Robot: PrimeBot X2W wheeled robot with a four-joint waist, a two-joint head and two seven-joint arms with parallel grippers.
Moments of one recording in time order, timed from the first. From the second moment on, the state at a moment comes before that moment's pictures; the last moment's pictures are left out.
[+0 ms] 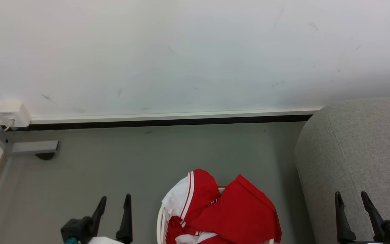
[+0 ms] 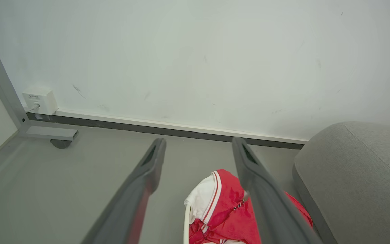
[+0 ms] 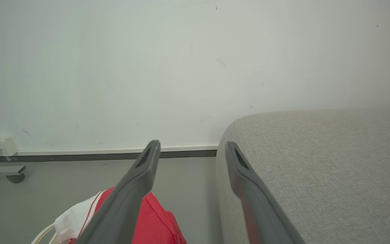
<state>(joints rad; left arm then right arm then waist) -0.09 0.05 -0.08 0.37 -0.22 -0.05 -0.26 -0.05 -0.05 -0.05 0.32 0.18 0.13 -0.26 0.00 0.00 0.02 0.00</state>
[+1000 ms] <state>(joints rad) -0.23 0.05 -0.13 0.37 -0.18 -0.08 -0.26 -0.13 -0.05 -0.02 0.22 0.21 0.13 -0.26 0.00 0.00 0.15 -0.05</state>
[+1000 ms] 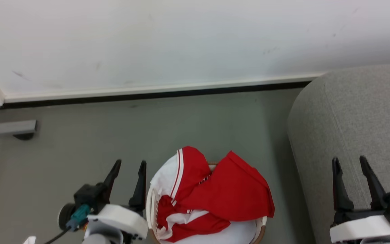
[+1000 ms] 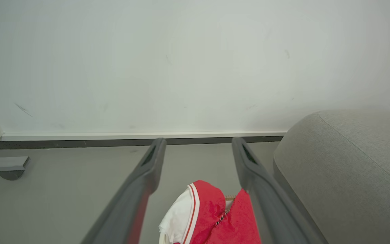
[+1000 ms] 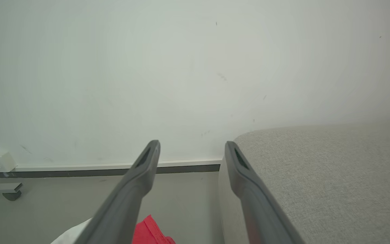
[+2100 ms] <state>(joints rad) -0.87 0.08 -0.49 0.85 -0.04 -0.13 -0.22 -0.52 -0.05 0.04 0.03 0.25 0.13 -0.26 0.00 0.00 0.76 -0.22</state>
